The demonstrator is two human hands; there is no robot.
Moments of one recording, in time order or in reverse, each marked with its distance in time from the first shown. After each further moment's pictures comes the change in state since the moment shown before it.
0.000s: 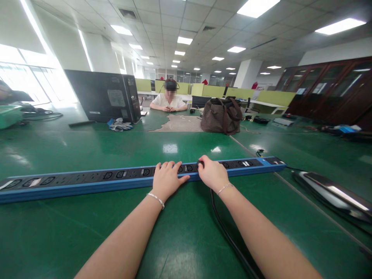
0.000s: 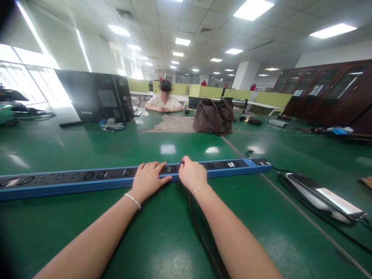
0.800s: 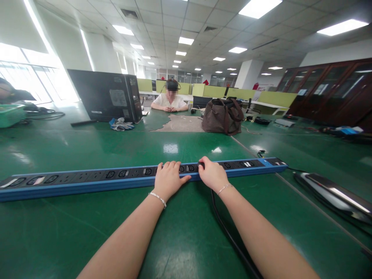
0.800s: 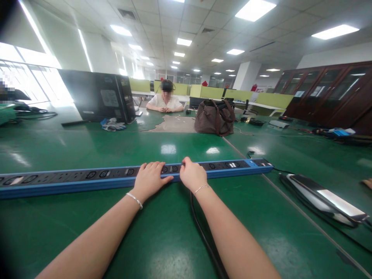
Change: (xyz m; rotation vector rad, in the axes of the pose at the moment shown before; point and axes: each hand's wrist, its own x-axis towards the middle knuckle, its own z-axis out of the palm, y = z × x) left_hand 0.000 -0.001 0.005 -0.015 0.031 0.009; right_hand 0.004 0.002 0.010 0.013 -0.009 -0.005
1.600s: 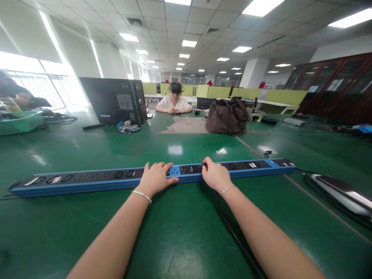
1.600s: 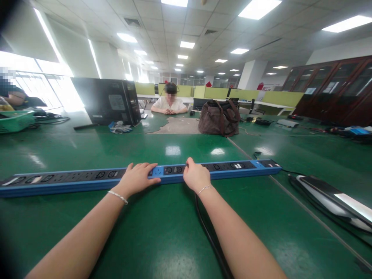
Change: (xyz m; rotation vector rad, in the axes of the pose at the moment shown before) left_hand -0.004 -0.051 -0.037 0.047 -0.313 -0.056; right_hand -0.001 -0.002 -0.002 -0.038 -0.049 -0.024
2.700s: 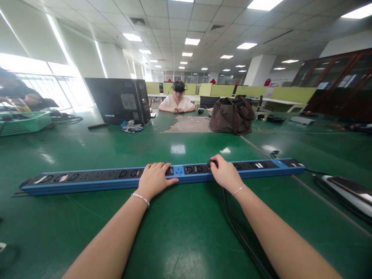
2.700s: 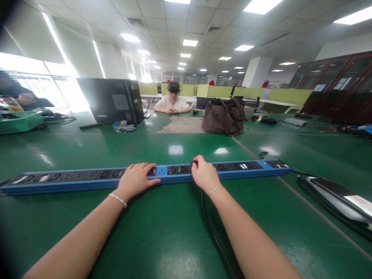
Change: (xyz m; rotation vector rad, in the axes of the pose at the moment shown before) left_hand -0.009 -0.012 0.003 0.045 0.105 -0.011; right_hand 0.005 0.017 -0.002 0.254 0.087 0.013
